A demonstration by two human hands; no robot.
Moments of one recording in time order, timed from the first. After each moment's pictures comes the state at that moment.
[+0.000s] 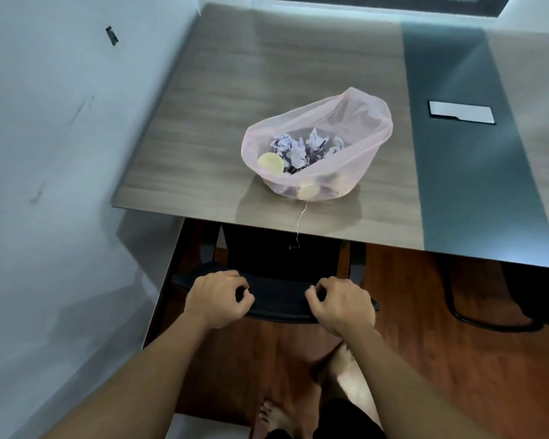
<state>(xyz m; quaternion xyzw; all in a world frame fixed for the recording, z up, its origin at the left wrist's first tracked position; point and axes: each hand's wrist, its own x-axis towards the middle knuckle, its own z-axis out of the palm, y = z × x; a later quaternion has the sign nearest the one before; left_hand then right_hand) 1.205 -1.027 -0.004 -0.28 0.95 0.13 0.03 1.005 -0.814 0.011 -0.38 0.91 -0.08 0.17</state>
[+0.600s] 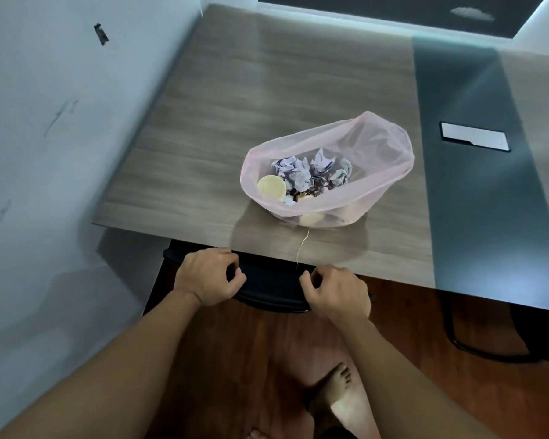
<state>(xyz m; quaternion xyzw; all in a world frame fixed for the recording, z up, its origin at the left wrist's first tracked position) 1.126 -1.134 -0.019 -0.28 0.95 0.11 -0.02 0.935 -0.916 0.005 -0.34 0.92 -0.10 0.15</state>
